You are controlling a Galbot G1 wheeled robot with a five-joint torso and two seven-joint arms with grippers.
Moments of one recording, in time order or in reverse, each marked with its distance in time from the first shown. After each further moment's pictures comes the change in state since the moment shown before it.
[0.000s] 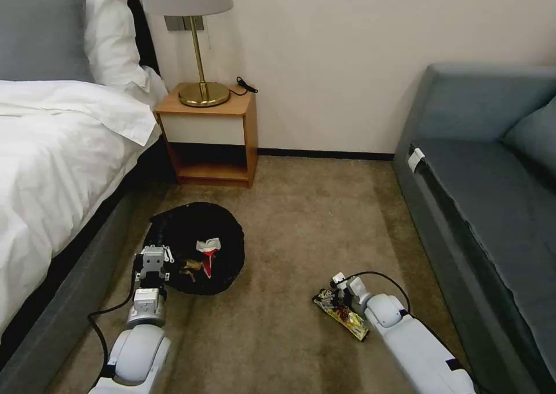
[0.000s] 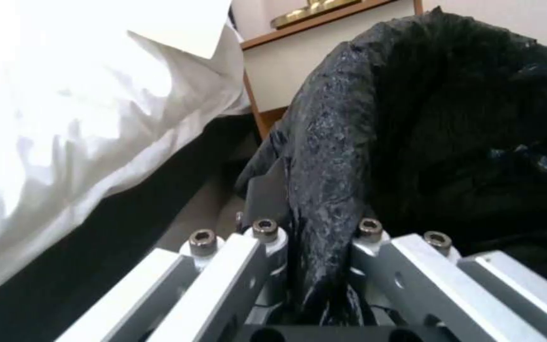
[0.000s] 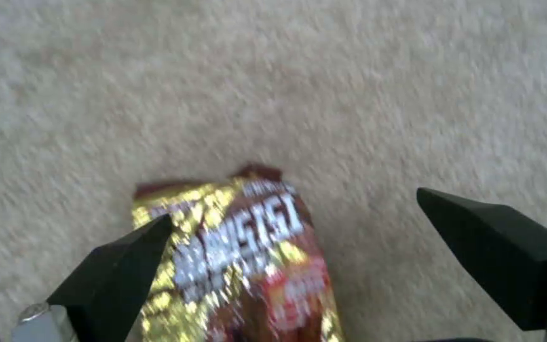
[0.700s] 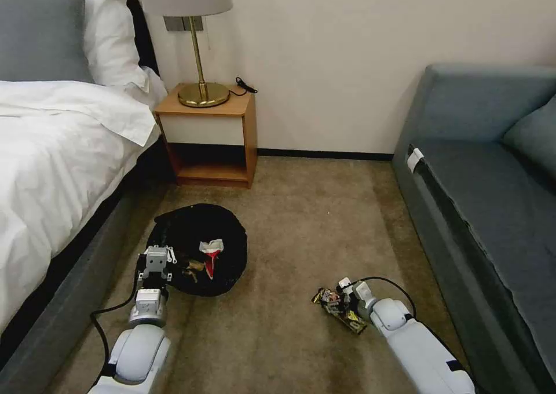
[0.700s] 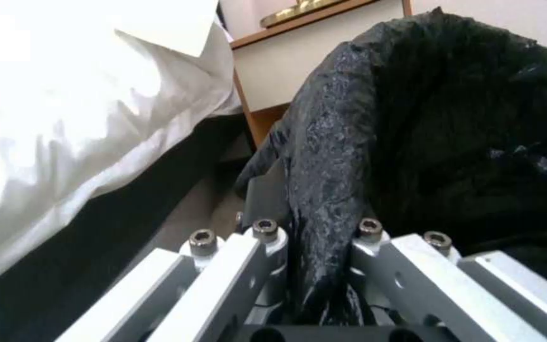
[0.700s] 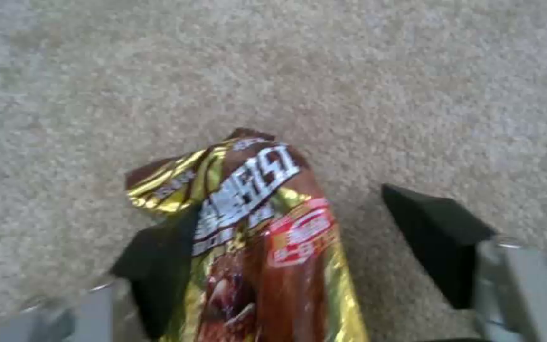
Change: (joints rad) left arm -0.005 0.010 0.006 0.023 -0.001 -0.021 0.015; right arm 0.015 0.026 0.058 -0.089 -0.048 0.020 -0.052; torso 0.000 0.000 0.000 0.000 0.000
